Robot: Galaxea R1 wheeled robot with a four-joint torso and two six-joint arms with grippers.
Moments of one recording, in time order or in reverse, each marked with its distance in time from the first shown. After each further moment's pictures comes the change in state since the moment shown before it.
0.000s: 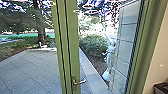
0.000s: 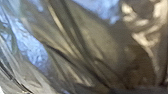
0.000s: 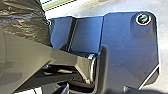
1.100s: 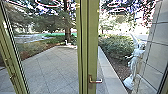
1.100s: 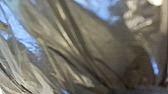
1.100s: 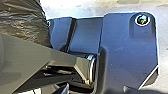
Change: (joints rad) left arm -0.001 0.006 -0.001 0.005 0.001 0.000; right arm 0.001 0.000 -0.005 0.000 0.000 0.000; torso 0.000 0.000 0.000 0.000
